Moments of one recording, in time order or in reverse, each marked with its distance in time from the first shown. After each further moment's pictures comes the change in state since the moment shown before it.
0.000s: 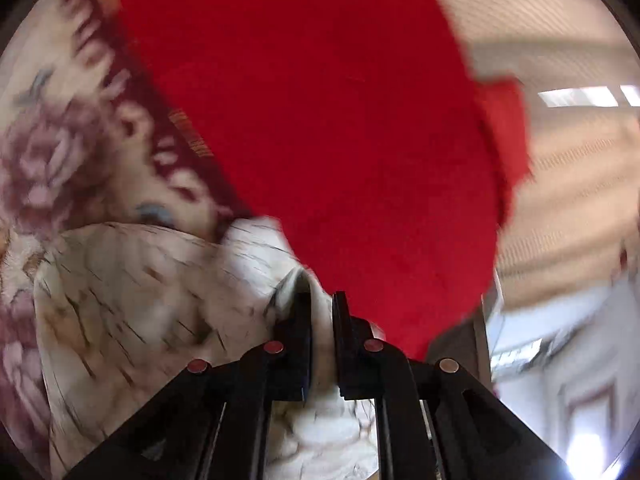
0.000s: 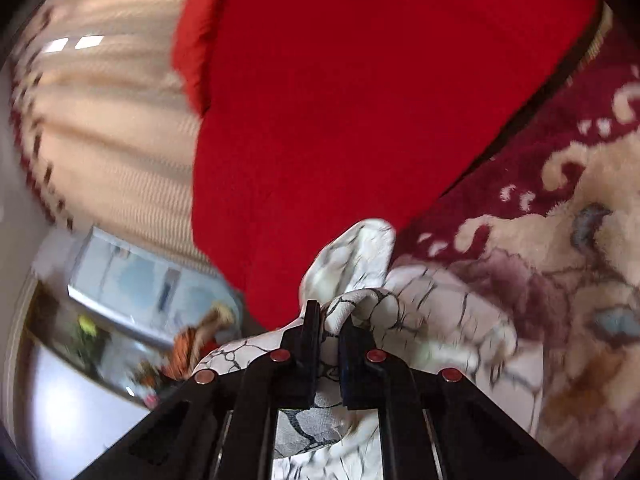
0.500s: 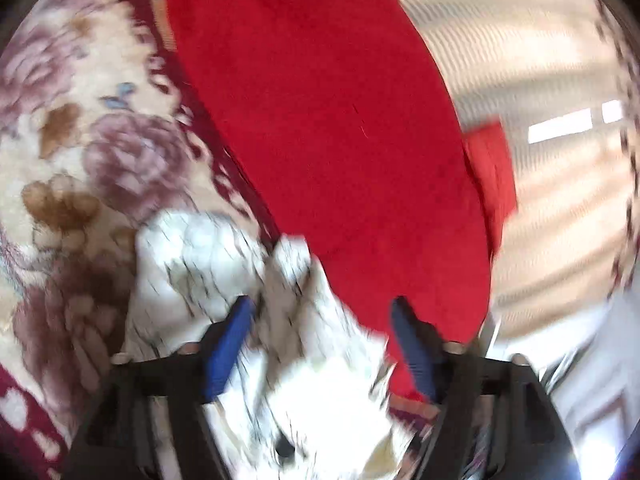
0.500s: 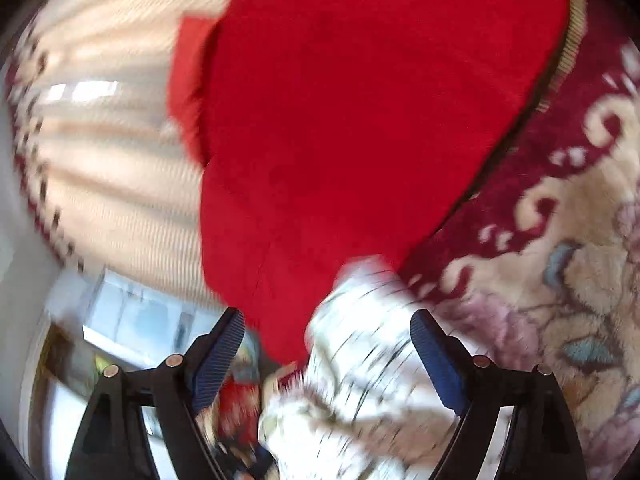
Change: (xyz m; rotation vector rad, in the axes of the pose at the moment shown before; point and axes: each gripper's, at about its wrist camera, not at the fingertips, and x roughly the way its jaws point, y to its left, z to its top) left arm -0.075 0.010 -0.070 0.108 -0.161 0.002; right arm -0.035 0.003 0.012 -0.007 -0.069 0.038
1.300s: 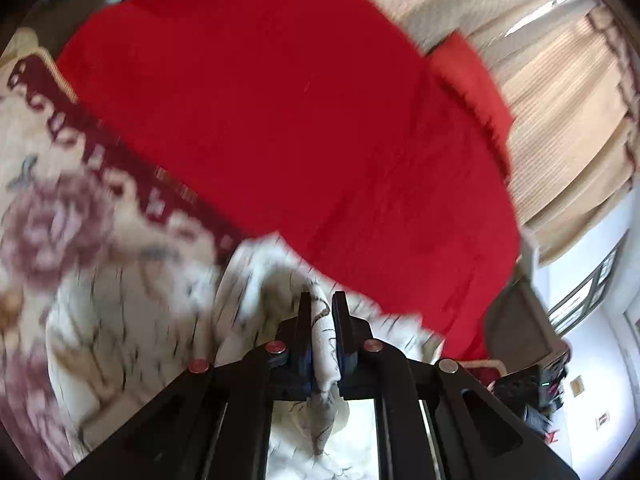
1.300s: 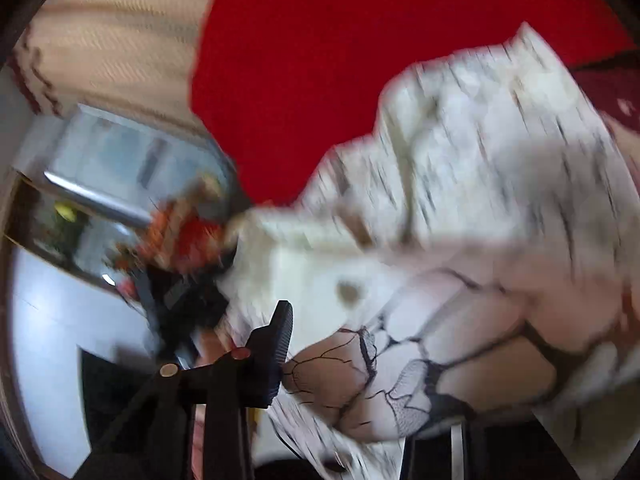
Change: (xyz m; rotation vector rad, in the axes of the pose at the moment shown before) left arm 0.054 -0.044 0.015 0.290 -0.014 -0.003; right arm 0.138 0.041 -0.097 -0.184 0.426 -0.006
